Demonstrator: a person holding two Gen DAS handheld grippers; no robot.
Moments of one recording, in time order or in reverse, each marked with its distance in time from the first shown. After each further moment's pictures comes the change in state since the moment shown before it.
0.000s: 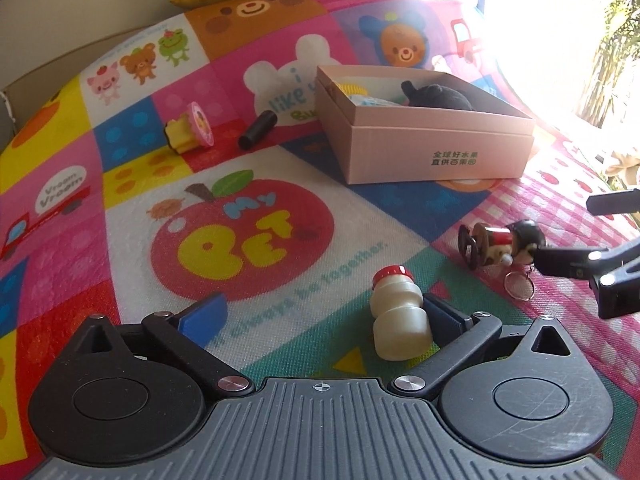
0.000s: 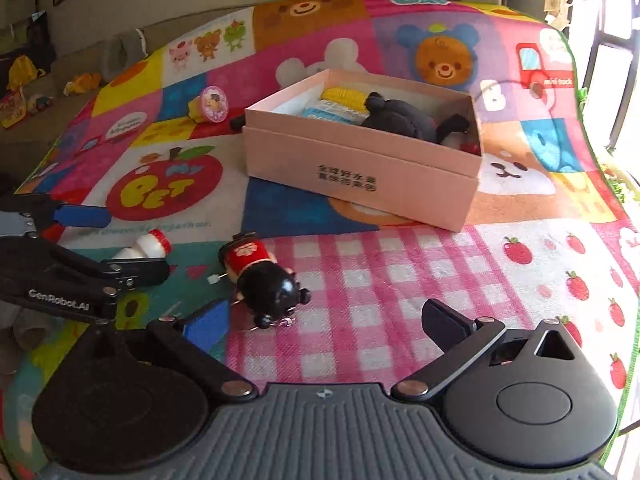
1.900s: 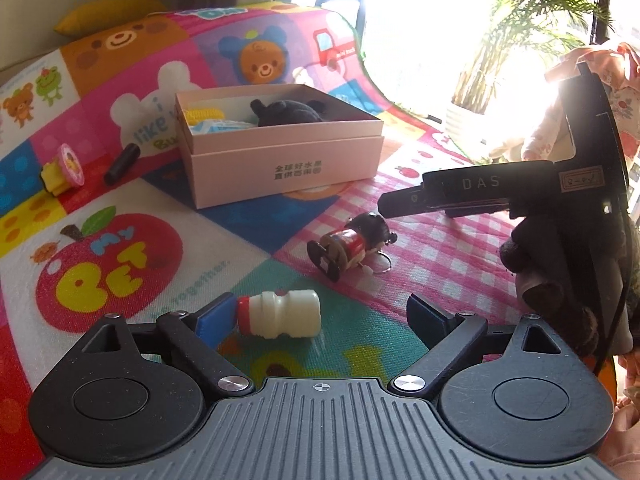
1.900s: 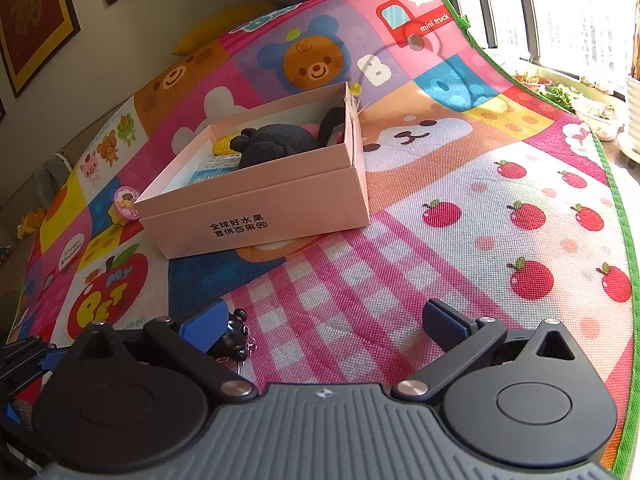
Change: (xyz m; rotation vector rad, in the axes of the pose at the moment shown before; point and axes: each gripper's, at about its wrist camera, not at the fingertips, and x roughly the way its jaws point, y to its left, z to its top) left arm -0.024 -0.039 -0.004 0.145 -0.038 -0.338; right arm 0.008 -0.063 -0.012 0.443 -0.072 0.009
